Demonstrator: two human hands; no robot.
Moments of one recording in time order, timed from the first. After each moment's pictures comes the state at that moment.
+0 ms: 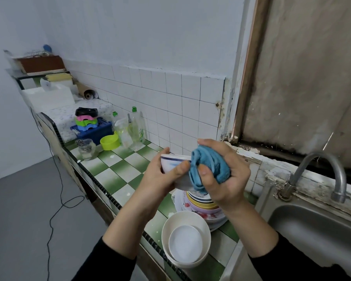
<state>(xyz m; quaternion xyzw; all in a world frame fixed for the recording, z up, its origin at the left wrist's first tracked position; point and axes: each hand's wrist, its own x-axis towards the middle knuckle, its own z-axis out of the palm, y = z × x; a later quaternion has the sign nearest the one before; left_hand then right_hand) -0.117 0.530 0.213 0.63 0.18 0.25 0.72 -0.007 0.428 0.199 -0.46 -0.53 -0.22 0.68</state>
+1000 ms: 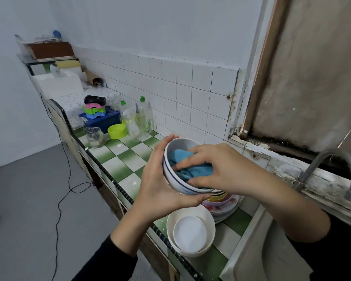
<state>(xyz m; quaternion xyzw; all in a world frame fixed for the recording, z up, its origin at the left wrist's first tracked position) -0.138 0.535 0.179 0.80 0.10 0.41 0.44 -0.018 0.414 0.256 -0.72 -0.65 0.09 0.23</state>
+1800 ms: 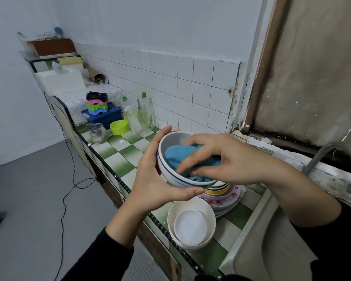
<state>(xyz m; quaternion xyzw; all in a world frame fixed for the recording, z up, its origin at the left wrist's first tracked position) -0.146 0.532 0.186 0.75 0.04 0.38 0.54 -0.011 0.405 0.264 -0.62 -0.72 0.14 0.28</state>
